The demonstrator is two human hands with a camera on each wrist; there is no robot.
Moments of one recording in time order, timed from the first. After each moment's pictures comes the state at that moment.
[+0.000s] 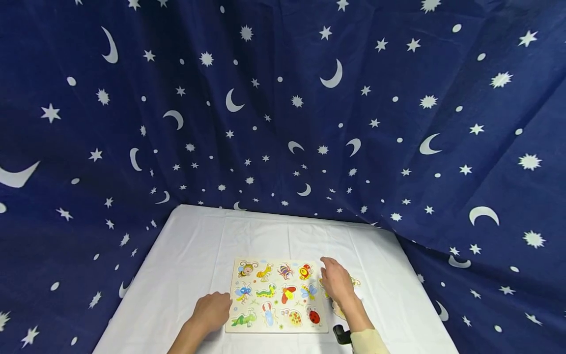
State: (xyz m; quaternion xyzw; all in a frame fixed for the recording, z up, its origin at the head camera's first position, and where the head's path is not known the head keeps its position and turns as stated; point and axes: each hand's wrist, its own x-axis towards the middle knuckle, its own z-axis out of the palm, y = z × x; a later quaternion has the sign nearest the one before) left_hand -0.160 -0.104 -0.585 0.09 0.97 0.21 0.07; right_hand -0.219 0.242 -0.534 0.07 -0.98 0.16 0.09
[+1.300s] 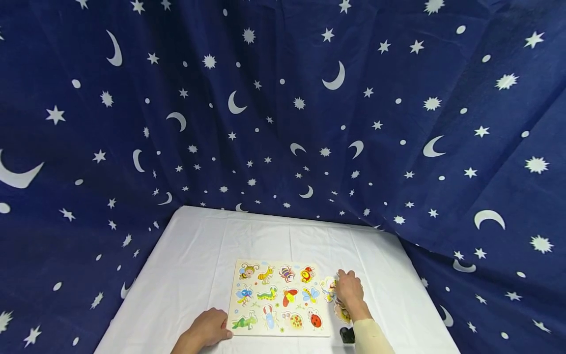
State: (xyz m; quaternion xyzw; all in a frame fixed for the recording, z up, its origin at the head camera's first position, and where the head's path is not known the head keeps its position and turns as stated) left_hand -0.144 -0.119 -0.621 0.07 0.94 0.28 0.17; right_hand -0.241 0.288 -0.589 -0.07 -0.99 0.13 0.01
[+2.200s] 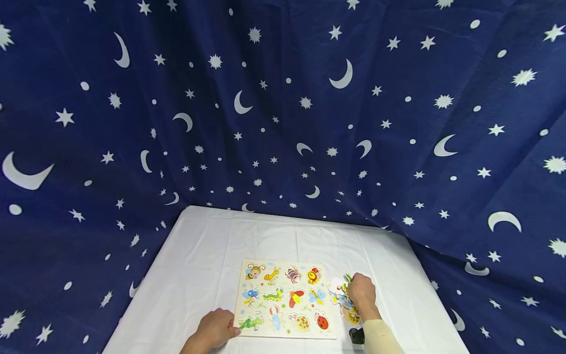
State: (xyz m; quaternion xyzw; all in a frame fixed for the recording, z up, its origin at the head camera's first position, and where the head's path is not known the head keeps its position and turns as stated) left_hand -0.144 -0.115 -0.627 0.04 0.95 0.26 0.15; right_hand -0.251 0.309 -0.596 -0.14 -0.98 0.17 -0.01
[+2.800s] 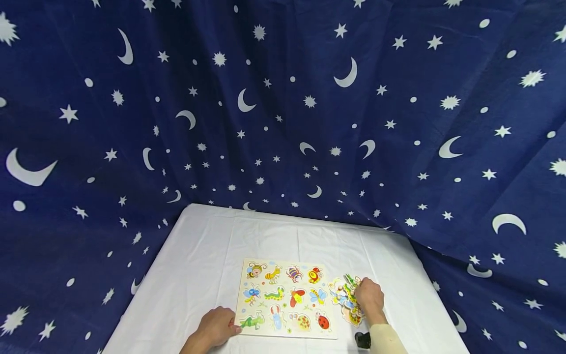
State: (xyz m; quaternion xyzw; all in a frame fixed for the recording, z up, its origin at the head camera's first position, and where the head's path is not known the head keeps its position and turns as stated) left_hand -0.145 -0.116 -0.632 0.04 0.96 0.26 0.13; right_hand -0.246 0.324 -0.605 -0.17 -0.97 0.19 -0.02
